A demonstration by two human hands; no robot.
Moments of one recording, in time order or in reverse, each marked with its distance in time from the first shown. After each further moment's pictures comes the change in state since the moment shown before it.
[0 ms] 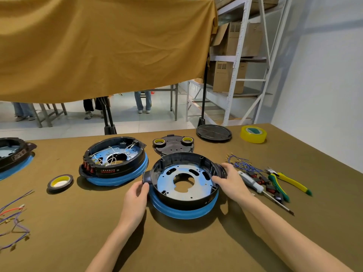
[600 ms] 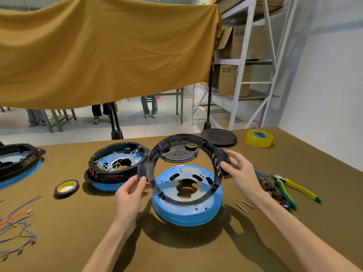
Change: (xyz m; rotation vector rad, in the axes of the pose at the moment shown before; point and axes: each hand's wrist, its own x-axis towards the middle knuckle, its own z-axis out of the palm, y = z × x) left_hand 0.000 0.034 -0.011 -0.267 0.112 0.100; right_hand -0.012 -0.039 -0.030 0.399 0.106 -0.230
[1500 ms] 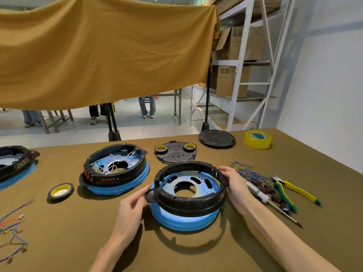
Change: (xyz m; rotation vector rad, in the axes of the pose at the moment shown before) left_hand -0.004 -0.025 -0.008 0.305 -0.150 0.004; right_hand 0.019 0.040 0.021 0.171 0.078 0.445
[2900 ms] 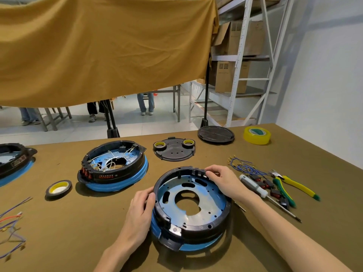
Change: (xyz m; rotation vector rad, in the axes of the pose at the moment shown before) left_hand -0.014 -0.007 0.015 0.178 -0.135 0.043; right_hand 0.006 -0.002 -0.001 -0.738 -0.266 -0.397
